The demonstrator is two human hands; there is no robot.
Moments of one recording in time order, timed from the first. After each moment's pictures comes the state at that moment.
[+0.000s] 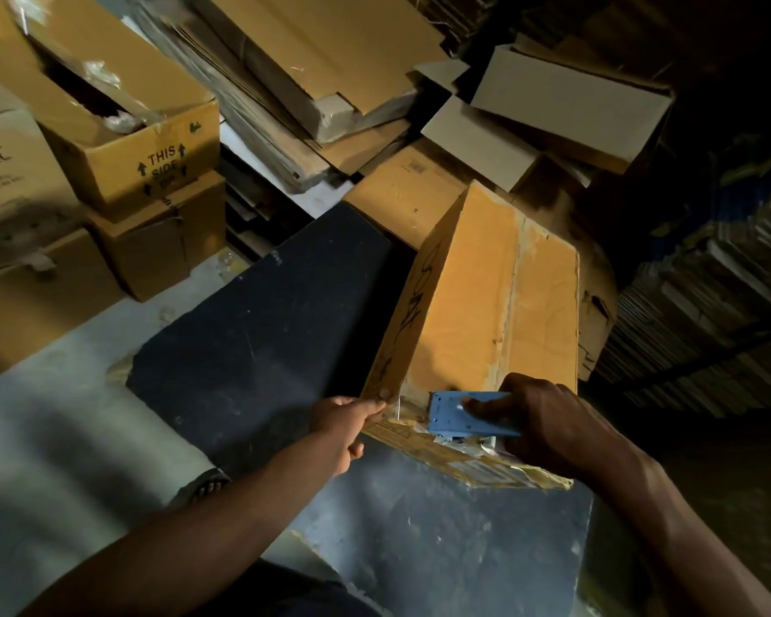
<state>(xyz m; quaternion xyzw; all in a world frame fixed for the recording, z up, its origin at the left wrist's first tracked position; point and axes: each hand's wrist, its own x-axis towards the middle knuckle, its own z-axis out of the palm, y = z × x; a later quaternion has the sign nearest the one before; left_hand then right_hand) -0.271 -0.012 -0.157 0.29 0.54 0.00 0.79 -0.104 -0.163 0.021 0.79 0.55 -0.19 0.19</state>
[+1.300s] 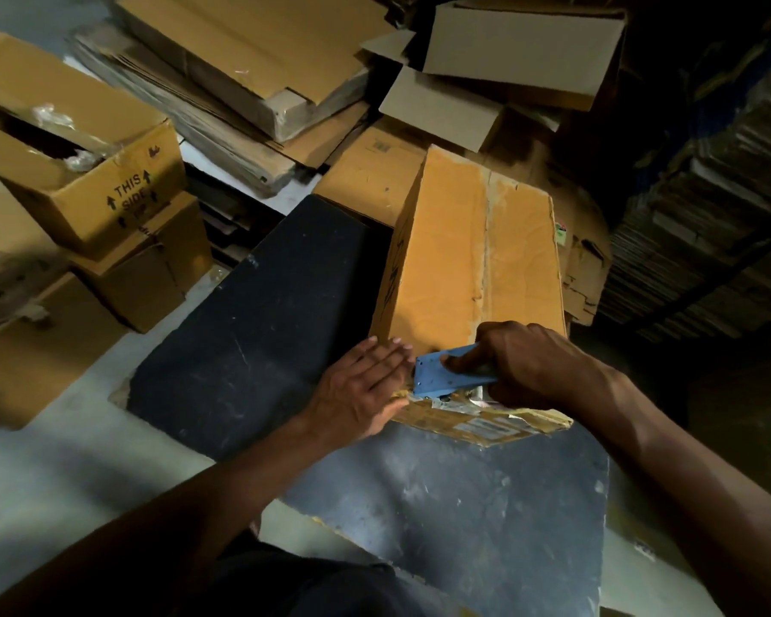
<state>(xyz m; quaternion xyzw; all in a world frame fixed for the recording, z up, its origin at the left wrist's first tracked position) -0.270 0.002 -0.173 0.91 -0.04 0.38 0.14 -0.117 -0.153 0.039 0.81 0.53 -0.20 0.18</state>
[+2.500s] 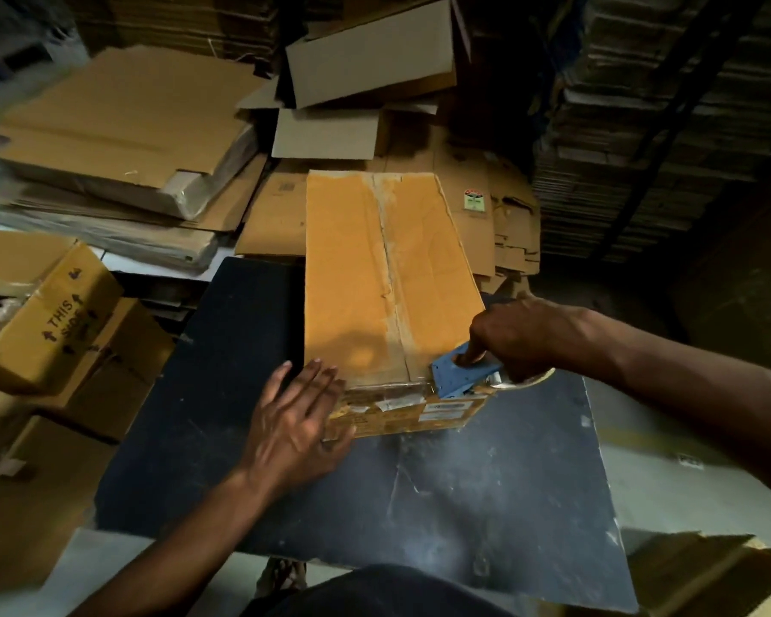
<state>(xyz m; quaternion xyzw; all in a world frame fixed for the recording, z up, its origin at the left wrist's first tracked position) -0.277 -0.012 -0.133 0.95 -0.05 0.29 0.08 -0.078 -0.262 0.057 0.81 0.48 -0.21 0.26</state>
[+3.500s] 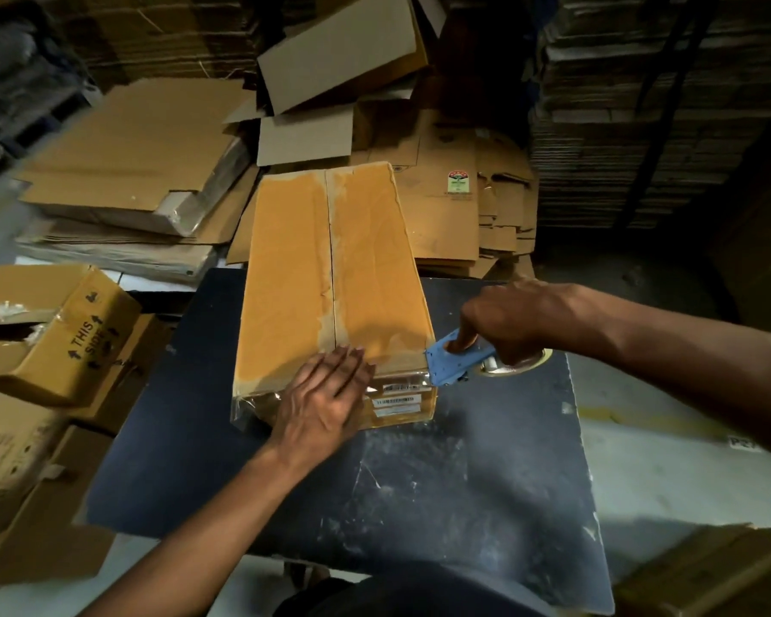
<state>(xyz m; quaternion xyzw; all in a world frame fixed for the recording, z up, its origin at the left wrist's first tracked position) -0.204 -0.125 -0.122 0.96 -0.10 0.24 0.01 -0.024 -0.367 0.042 0.82 0.50 -0.20 0.18</state>
